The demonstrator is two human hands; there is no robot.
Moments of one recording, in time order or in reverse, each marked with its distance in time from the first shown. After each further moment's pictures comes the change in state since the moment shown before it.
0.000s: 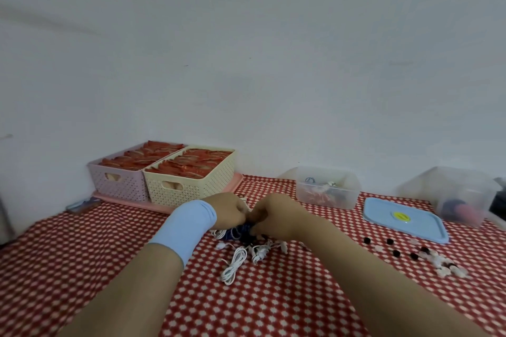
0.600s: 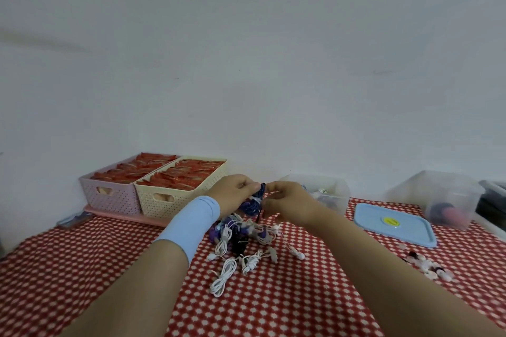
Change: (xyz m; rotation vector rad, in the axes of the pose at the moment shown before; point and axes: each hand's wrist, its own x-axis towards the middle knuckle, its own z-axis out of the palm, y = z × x) left_hand 0.014 0.035 -0.015 -0.429 0.327 0.093; right_hand -0.014 0.032 -0.030 0.797 0.184 0.061
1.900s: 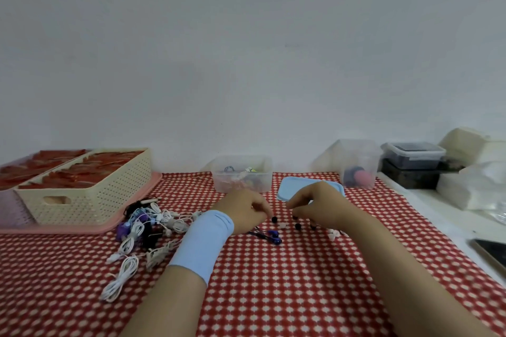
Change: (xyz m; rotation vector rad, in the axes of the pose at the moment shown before) left_hand 0.010 0.079 0.165 0.252 -0.290 0.223; right_hand -0.105 0.090 -0.161 -0.477 0.226 0.201
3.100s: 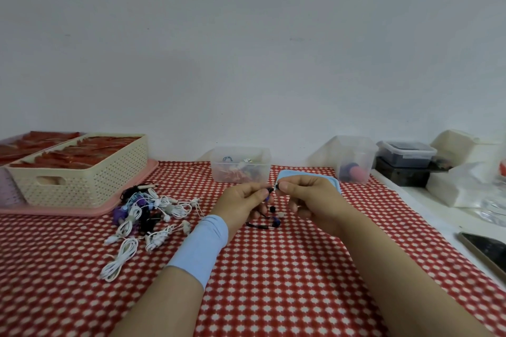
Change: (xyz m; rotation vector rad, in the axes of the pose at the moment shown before) left_hand -0.016 -0.011 0.032 -0.948 0.181 -0.059; right_hand -0.017 -0.018 0.023 0.831 -0.014 0.030
